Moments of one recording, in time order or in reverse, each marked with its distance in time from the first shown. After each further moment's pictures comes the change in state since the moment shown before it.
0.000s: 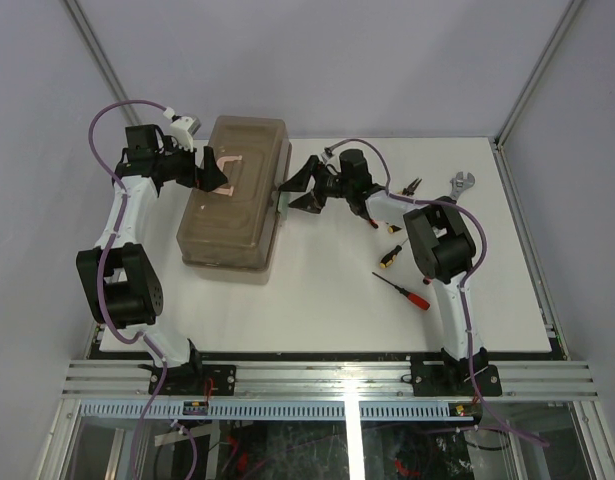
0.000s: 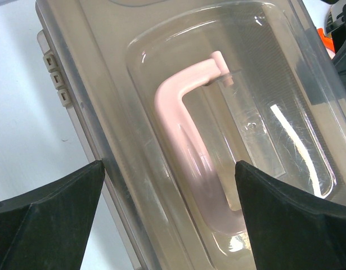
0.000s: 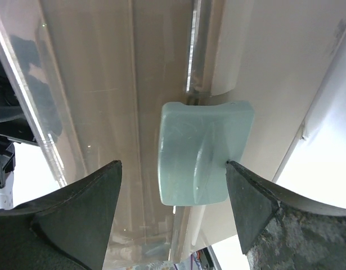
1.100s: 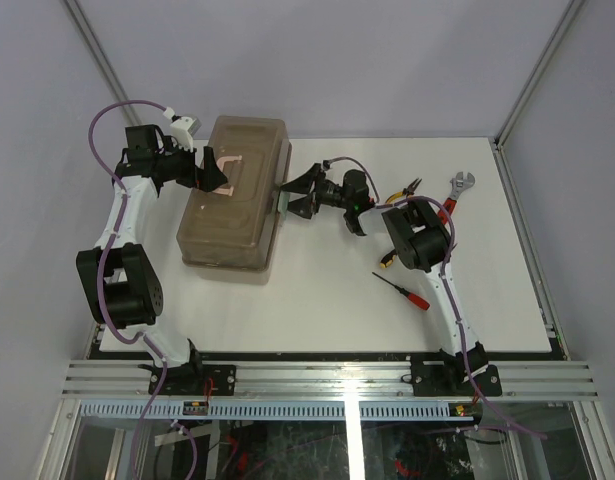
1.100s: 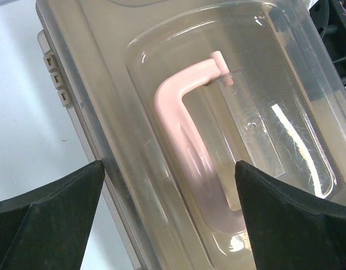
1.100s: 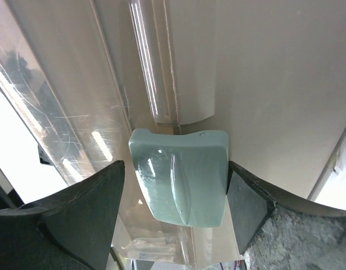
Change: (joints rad) left arm 0.000 0.000 -0.002 0.002 0.000 0.000; right arm -0.006 0.254 0.017 0.619 -0.097 0.468
